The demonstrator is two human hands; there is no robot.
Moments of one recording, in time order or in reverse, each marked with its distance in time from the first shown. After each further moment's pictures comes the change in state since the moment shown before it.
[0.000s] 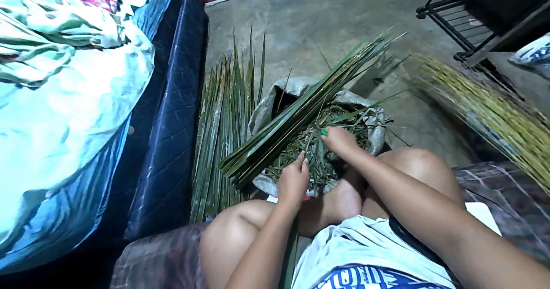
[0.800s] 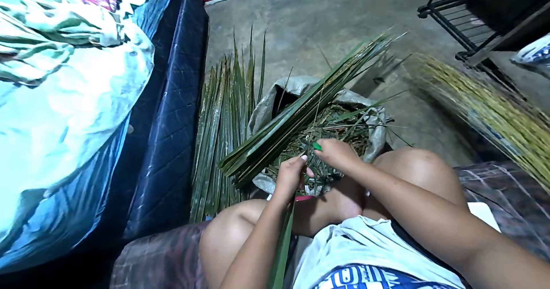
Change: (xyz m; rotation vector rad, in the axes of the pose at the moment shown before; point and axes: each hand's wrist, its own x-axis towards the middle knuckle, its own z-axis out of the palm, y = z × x) left_hand 0.003 -0.007 -0.013 -0.775 -0.156 -0.066; right_hand -0.033 -0.011 0.004 -0.036 -0.114 -0.167
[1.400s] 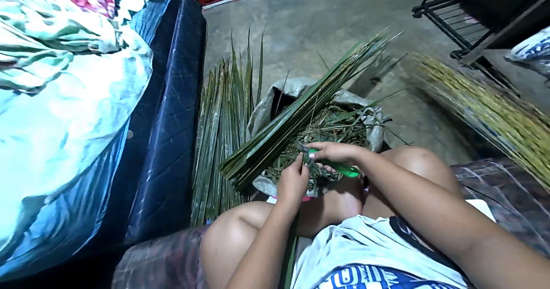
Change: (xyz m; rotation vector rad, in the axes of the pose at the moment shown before) left_hand -0.003 -0.005 0.013 0.782 0.119 0.060; right_hand 0.009 0.024 -0.007 0.634 -0.493 -0.092
